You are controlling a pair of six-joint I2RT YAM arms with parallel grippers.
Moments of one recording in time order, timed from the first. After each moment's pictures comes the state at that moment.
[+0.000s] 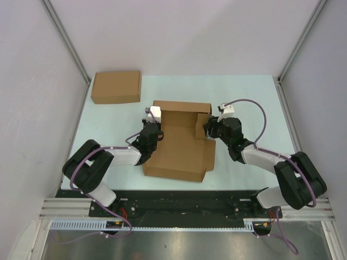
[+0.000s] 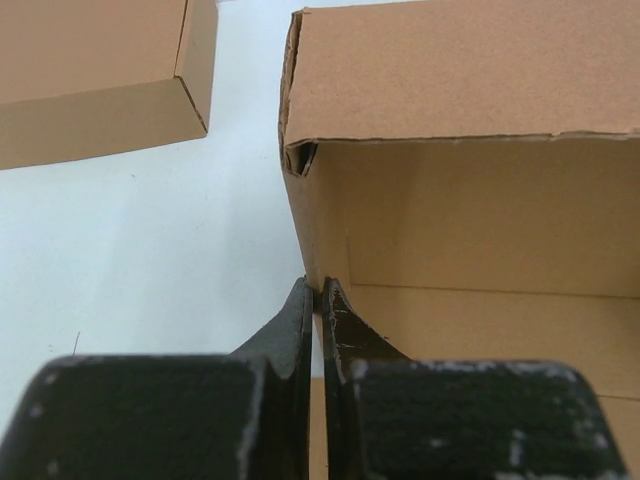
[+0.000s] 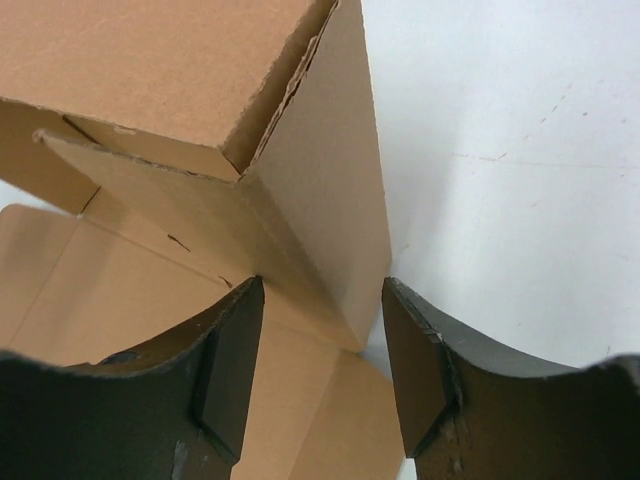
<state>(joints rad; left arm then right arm) -0.65 1.59 0.60 0.77 -0.62 -0.05 0.50 1.40 0.59 0.47 0.08 0.32</state>
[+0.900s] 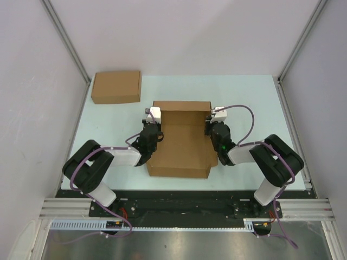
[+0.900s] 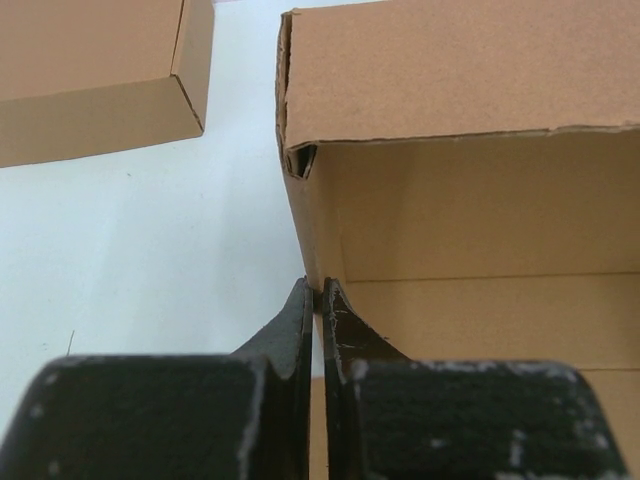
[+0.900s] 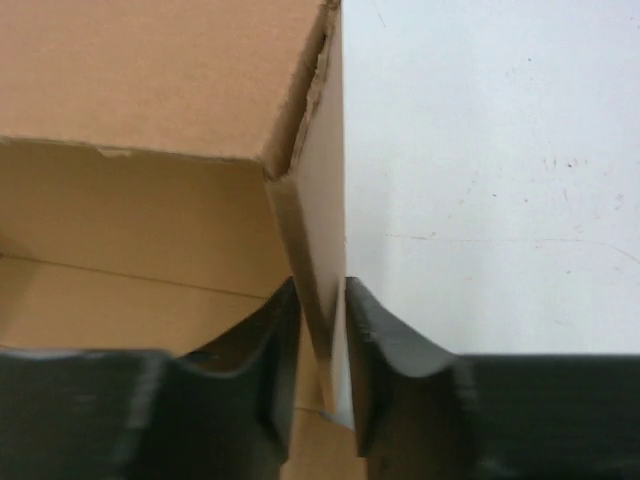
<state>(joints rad) -0.66 1.58 0.58 0.78 -0.62 -0.06 0.62 1.67 0.58 0.94 0.46 0.16</state>
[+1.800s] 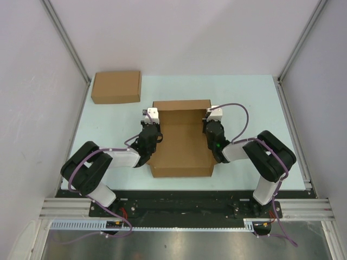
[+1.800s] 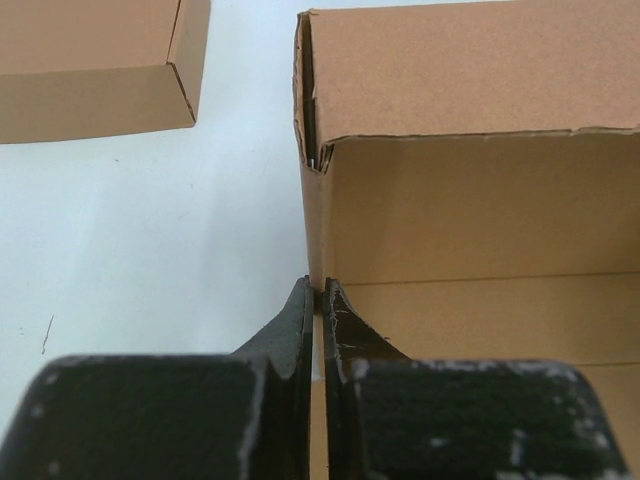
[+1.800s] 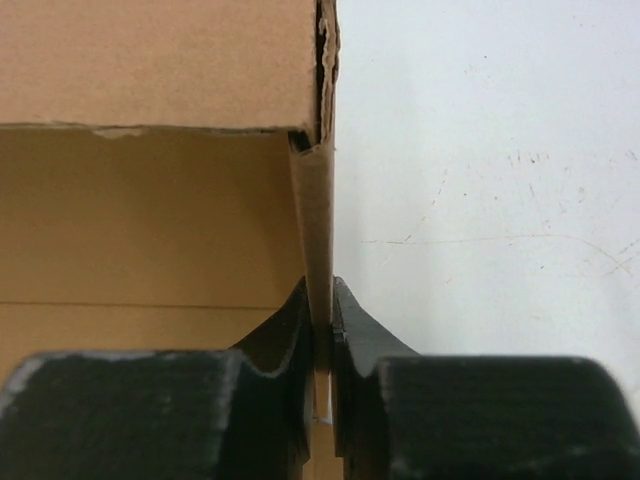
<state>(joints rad) -0.66 1.56 0.56 0.79 -0.63 -0.13 0.65 1.76 0.66 0.93 0.61 0.12</state>
